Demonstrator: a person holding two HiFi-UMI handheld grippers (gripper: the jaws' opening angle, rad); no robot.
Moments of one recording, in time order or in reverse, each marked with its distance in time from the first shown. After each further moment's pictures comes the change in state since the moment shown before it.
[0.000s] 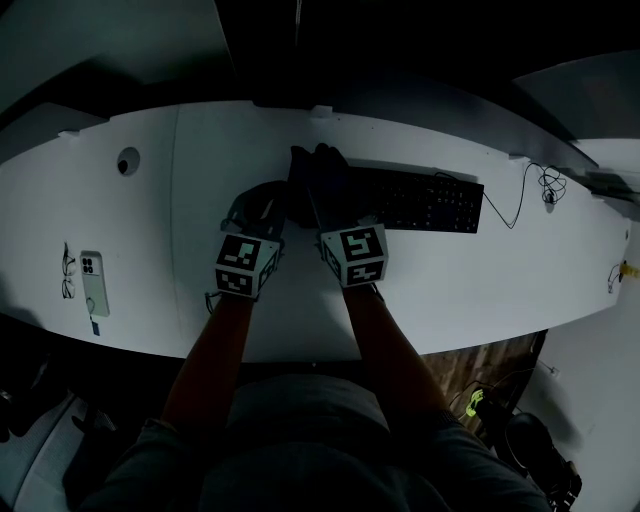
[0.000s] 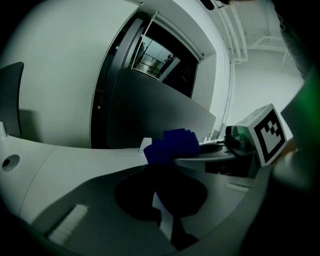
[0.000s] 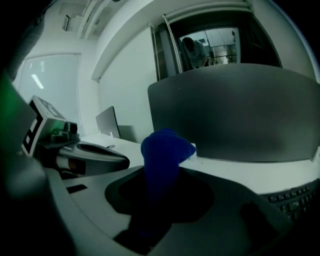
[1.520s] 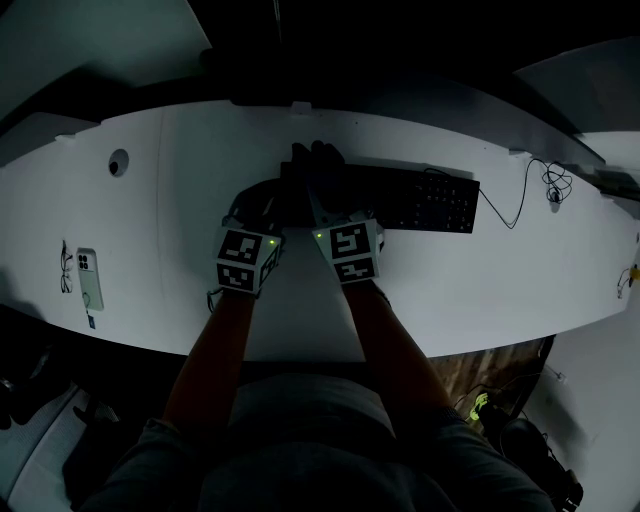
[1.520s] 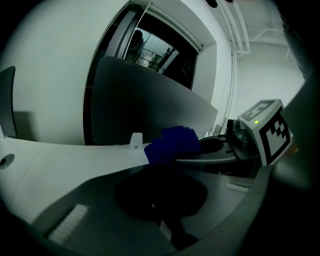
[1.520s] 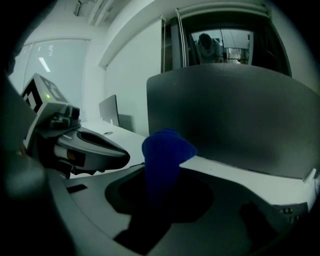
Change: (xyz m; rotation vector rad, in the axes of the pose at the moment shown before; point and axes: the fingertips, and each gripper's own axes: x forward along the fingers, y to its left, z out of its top) left arm 0.033 -0.031 -0.007 0.012 0.056 0.030; right arm -0.012 -0.035 -0.017 -0.128 0.062 -0.003
